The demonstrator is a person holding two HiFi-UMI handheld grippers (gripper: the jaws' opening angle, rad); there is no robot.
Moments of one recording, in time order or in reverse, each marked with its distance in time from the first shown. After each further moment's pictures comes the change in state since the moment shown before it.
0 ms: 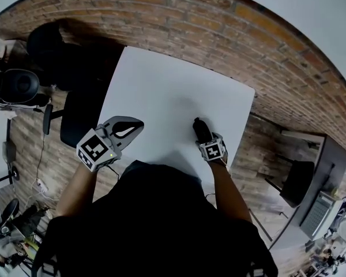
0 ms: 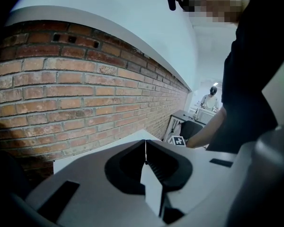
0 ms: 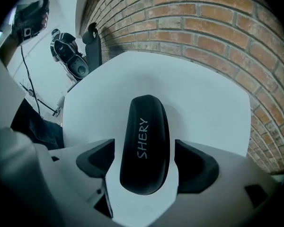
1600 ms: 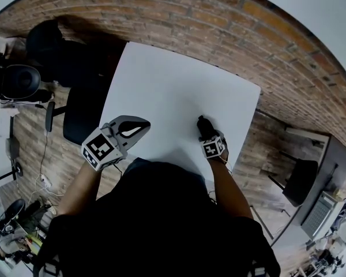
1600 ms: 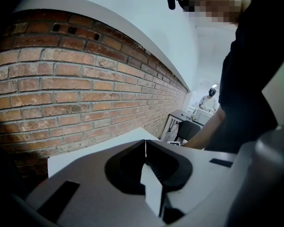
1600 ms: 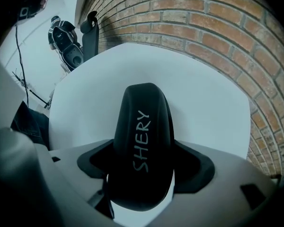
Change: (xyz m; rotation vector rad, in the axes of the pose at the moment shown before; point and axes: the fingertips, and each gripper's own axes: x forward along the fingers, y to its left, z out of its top) left arm 0.016 0.001 -0.007 -0.037 0.024 -0.035; right arm 0.033 -0.012 -0.001 -0.064 0.003 -0.102
